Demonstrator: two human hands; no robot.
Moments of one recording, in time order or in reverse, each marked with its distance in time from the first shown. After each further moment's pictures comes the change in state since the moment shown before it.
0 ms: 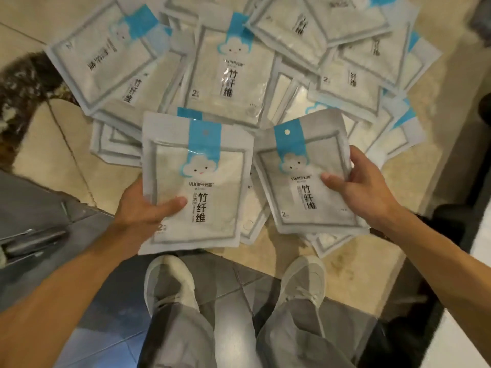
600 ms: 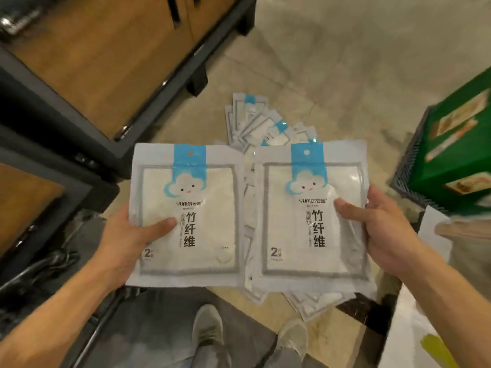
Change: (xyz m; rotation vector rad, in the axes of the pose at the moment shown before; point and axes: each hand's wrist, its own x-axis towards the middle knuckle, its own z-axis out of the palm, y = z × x) left_hand -0.204 0.342 -0.147 -0.280 0.186 0.162; right_hand -0.177 -0.395 -0.080 0.415 -0.025 -0.043
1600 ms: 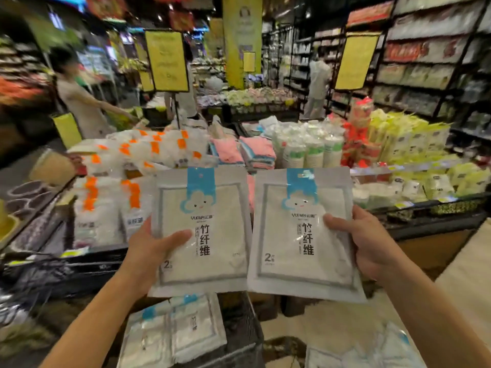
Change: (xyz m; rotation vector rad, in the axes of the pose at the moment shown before) left_hand -0.540 0.361 -0.274 -0.353 0.792 0.517; right_hand -0.439 -0.400 0.340 -0.124 -0.957 -0.309
